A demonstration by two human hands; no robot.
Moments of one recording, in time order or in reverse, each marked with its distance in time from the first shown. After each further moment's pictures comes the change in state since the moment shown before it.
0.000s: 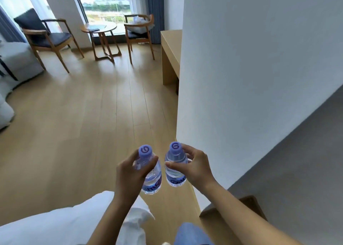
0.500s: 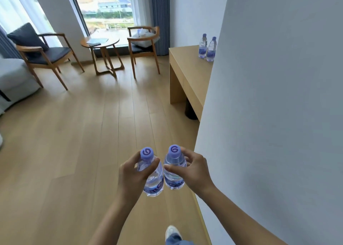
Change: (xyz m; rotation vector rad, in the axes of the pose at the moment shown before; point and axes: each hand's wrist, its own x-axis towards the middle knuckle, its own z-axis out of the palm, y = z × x) left_hand 0.363 -0.103 0.040 -0.073 -0.037 -0.086; right_hand 0.369 -0.034 0.056 -0.003 0.022 -0.042
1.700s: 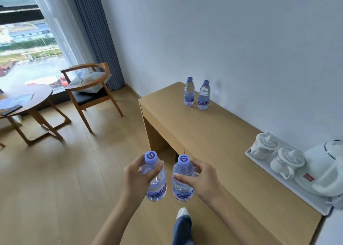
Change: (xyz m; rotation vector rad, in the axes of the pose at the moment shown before) left_hand 0.711 -0.063 0.109 -0.059 -0.383 0.172; right_hand 0.632 -0.027 0.024 -0.006 0.400 0.123
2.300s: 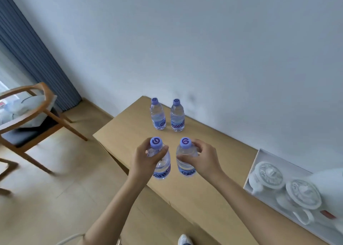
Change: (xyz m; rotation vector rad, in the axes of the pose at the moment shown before) left_hand 0.297 -0.007 0.174 -0.104 -0.331 0.011; right_hand 0.277 0.024 -0.105 0.002 0.306 0.086
